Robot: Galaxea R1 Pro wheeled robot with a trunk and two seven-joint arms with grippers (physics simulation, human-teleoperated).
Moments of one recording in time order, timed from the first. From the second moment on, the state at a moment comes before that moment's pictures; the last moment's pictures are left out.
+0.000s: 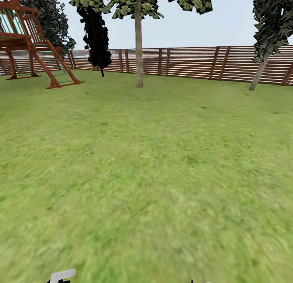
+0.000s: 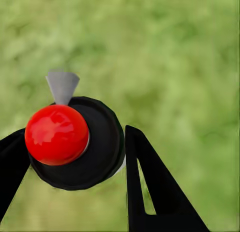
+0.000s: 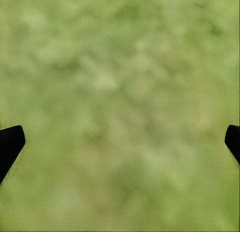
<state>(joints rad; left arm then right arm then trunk) -0.40 0.15 -0.52 -0.01 0.64 -0.46 0.08 -0.34 0.06 -0.32 -0.03 0.20 -0.59 -0.17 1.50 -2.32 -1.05</state>
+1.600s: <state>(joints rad) -0.40 0.15 -0.52 -0.01 0.64 -0.46 0.08 -0.34 0.06 -0.32 -0.03 0.20 -0.59 -0.17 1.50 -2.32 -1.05</state>
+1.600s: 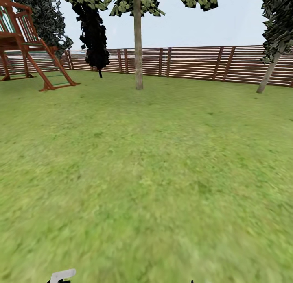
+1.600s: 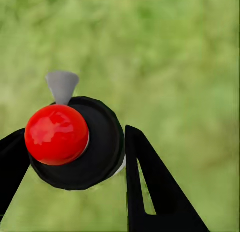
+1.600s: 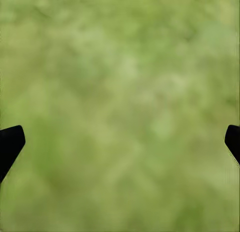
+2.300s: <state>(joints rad) -0.40 0.15 -0.52 -0.01 0.64 -0.46 0.08 -0.34 0.06 -0.32 -0.03 0.20 -0.59 -0.17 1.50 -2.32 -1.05</state>
